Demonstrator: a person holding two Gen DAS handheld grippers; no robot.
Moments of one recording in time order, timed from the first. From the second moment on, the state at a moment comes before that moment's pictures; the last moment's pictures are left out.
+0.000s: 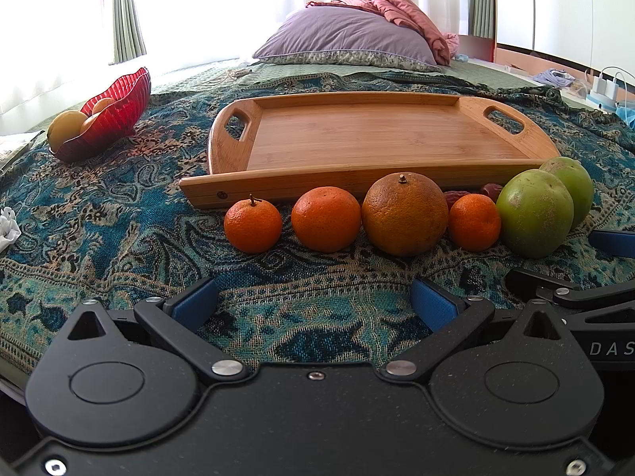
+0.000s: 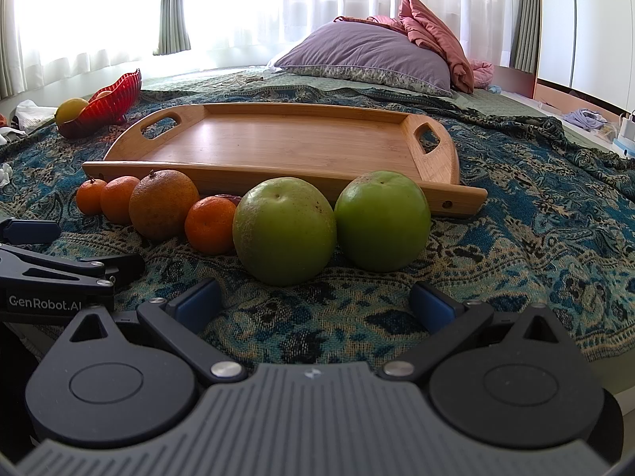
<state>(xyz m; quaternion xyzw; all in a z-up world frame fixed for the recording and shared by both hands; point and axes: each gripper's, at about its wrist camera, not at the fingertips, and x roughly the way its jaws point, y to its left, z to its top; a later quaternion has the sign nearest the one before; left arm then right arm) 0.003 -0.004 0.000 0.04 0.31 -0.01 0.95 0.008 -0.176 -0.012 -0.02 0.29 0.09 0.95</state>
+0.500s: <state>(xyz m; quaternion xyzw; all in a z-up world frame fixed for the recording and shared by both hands) 0.004 -0.010 -0.003 0.04 0.30 0.00 0.95 0.008 -0.176 -0.011 -0.02 0.29 0.09 0.95</state>
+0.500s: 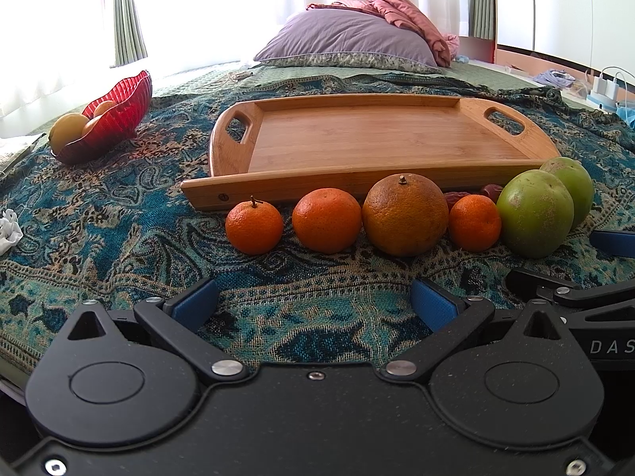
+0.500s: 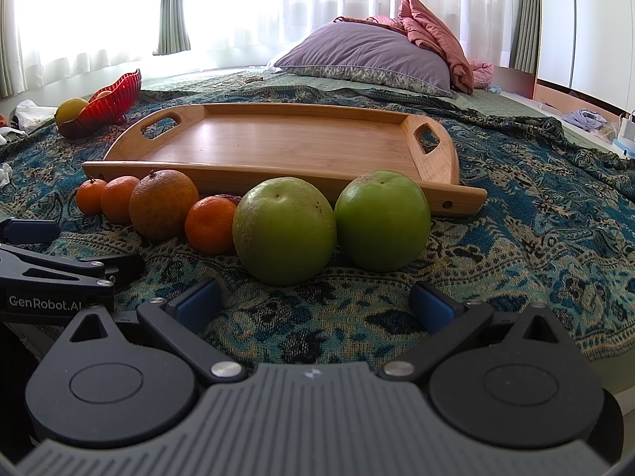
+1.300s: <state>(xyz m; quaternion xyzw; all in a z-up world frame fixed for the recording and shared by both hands) -0.015 0.008 0.033 0.01 0.26 -0.06 0.96 -0.019 -0.160 0.014 -0.03 0.22 0.10 0.97</state>
